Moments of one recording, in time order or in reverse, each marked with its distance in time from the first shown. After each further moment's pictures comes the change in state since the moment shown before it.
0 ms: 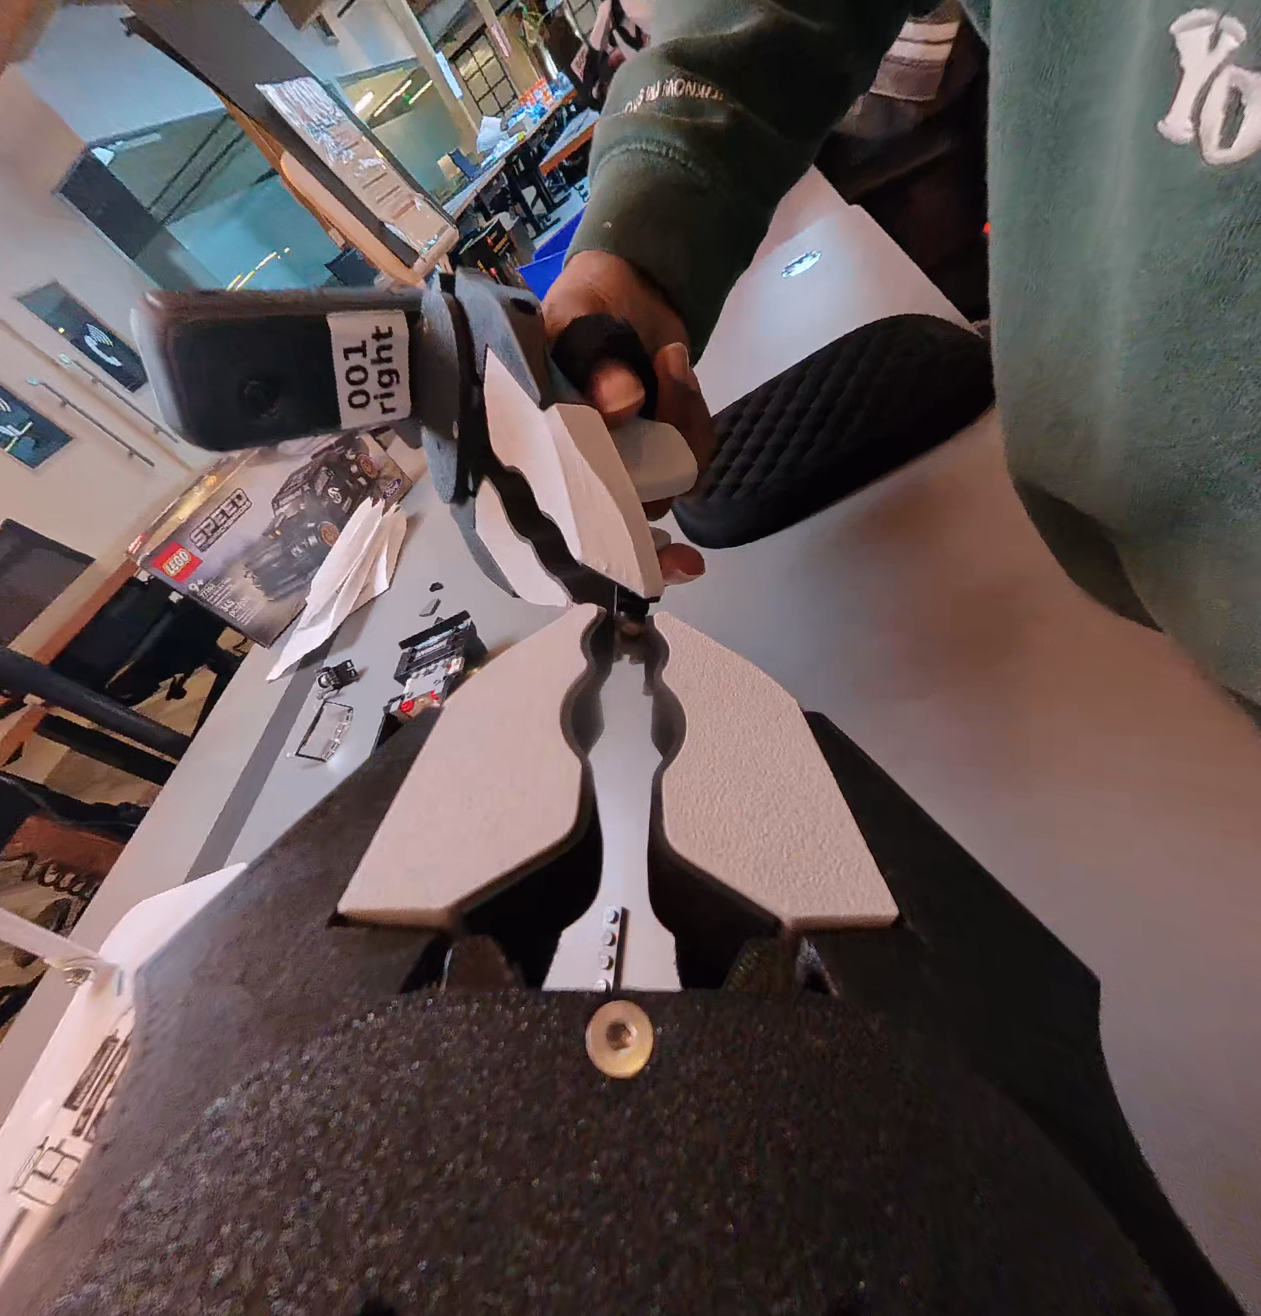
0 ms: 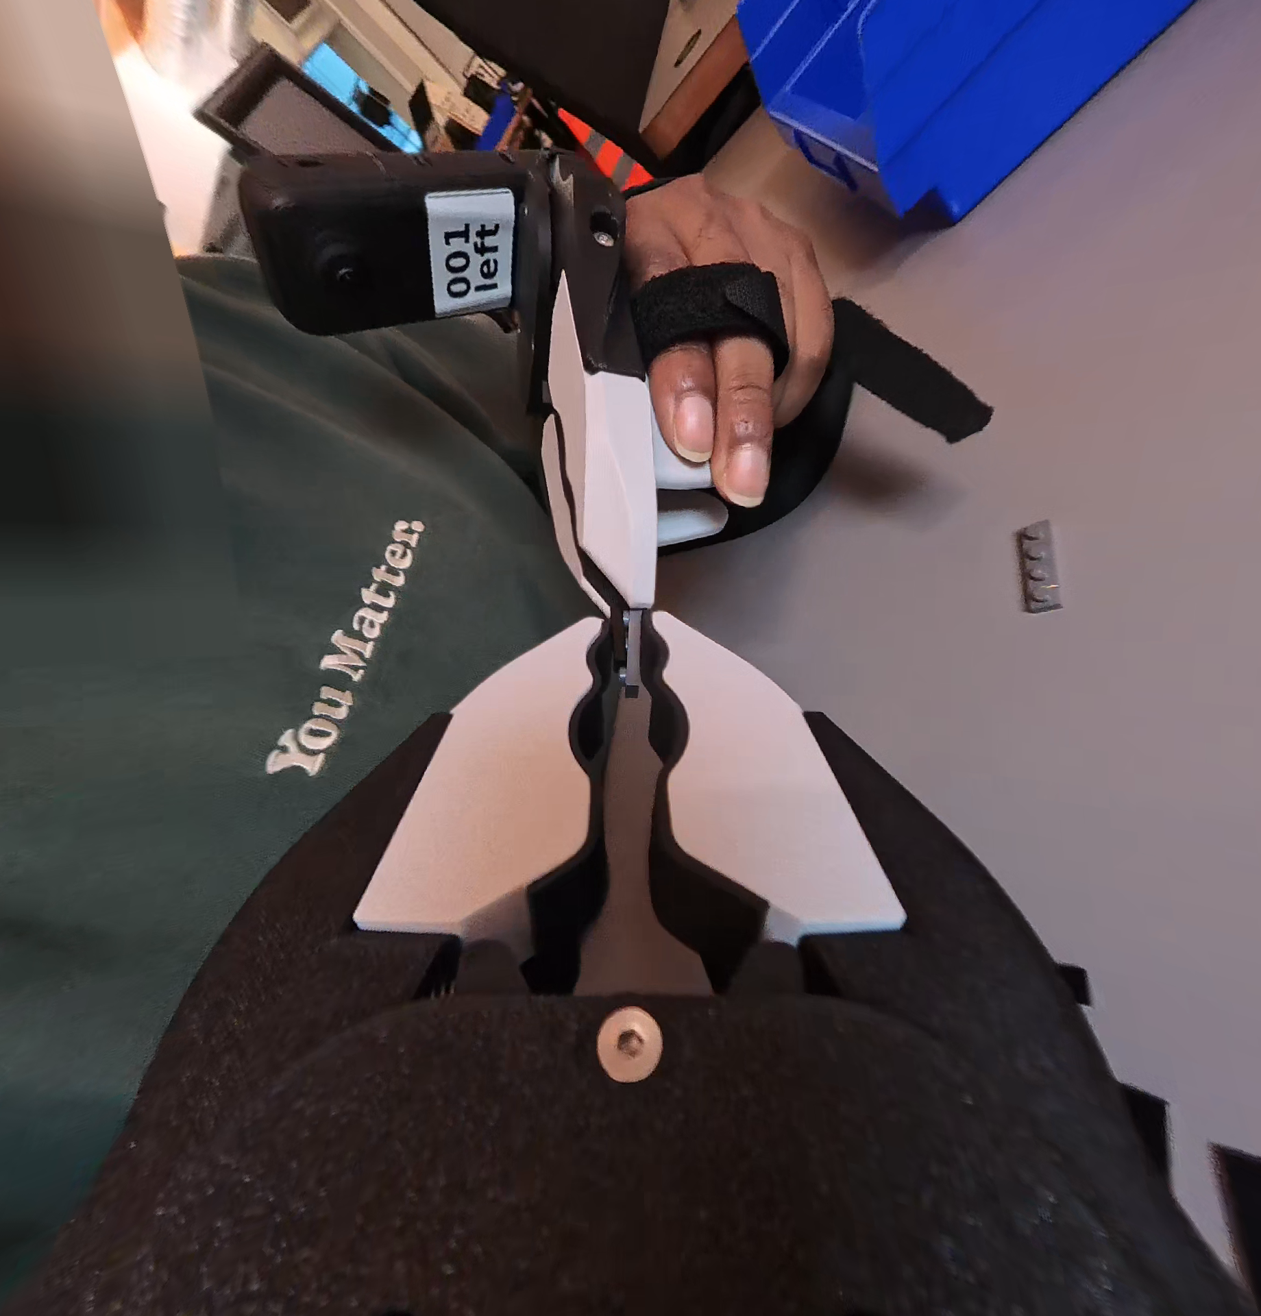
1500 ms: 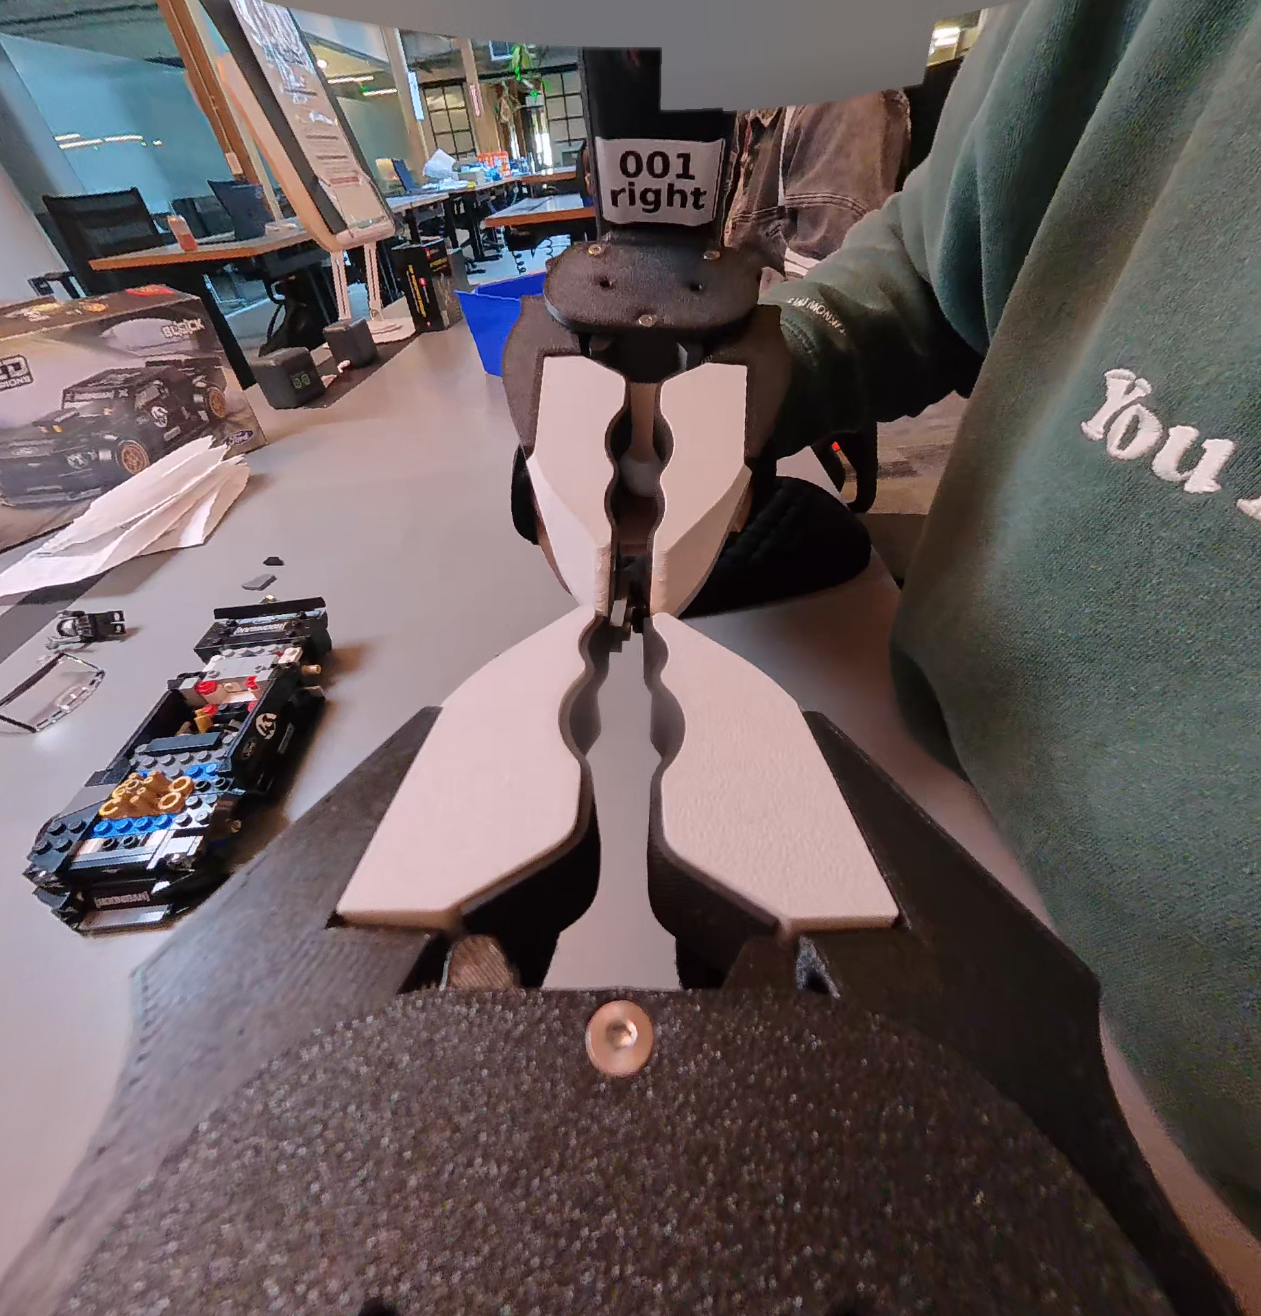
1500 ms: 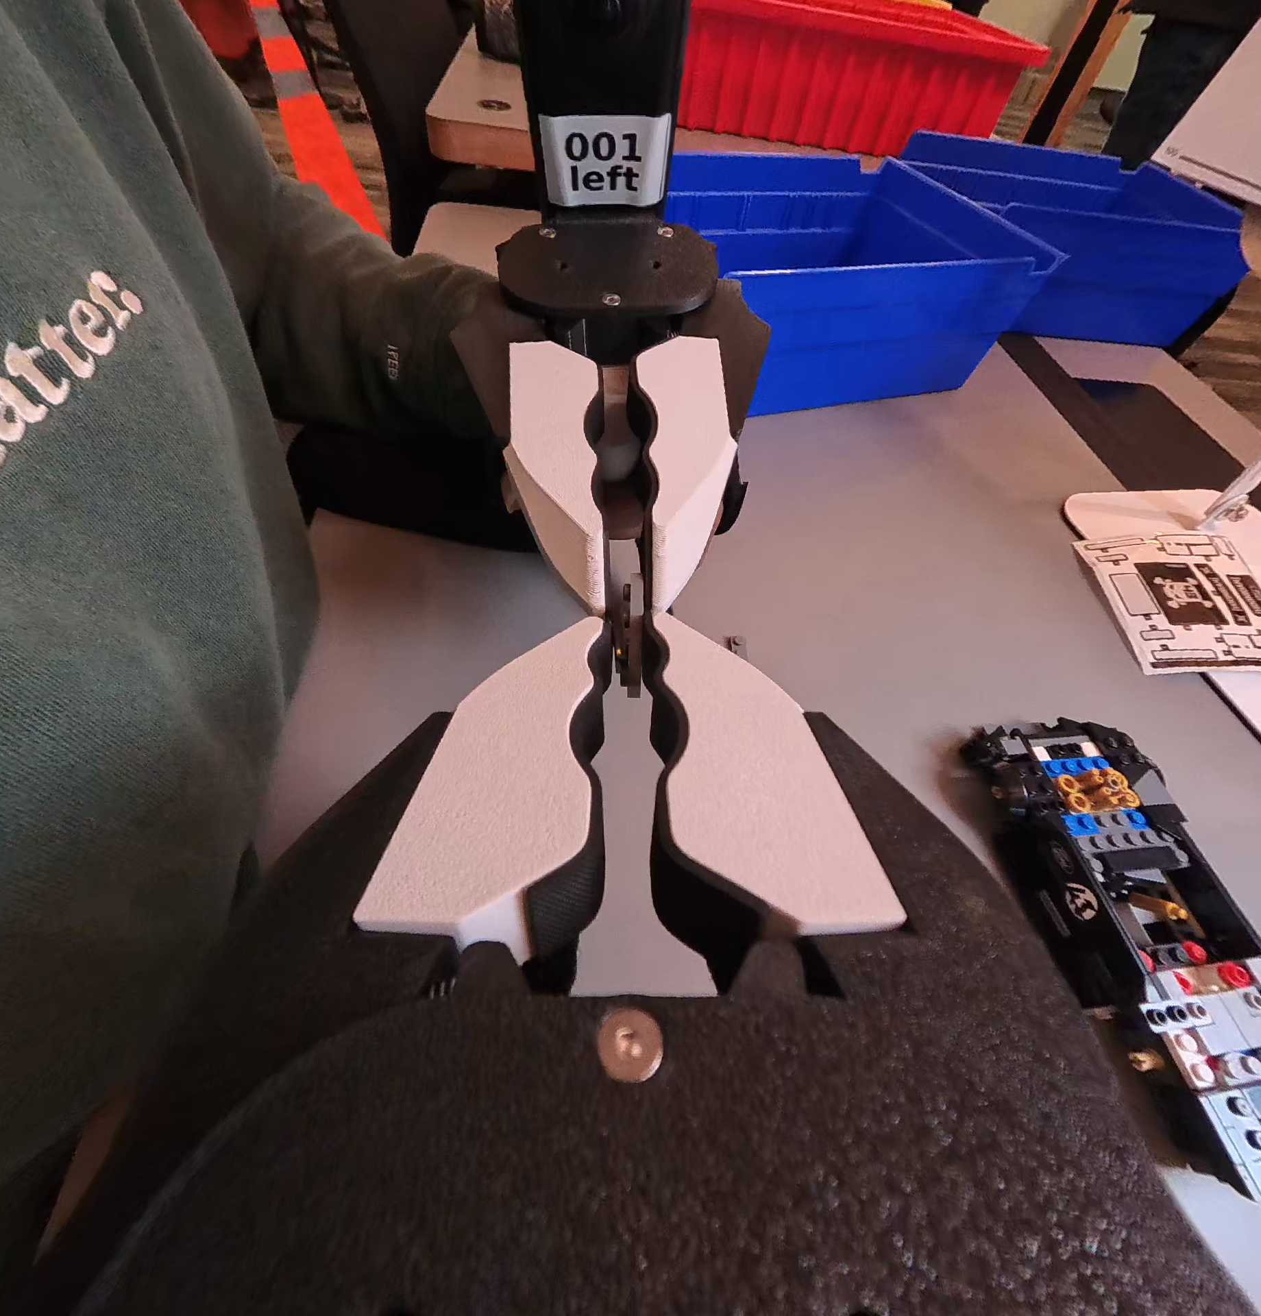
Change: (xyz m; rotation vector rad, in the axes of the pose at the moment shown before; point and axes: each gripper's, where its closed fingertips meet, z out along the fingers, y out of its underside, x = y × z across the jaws) left arm 0.005 -0.009 0.008 0.129 0.140 -0.414; right arm 0.001 0.004 -0.011 0.109 0.554 -0.750
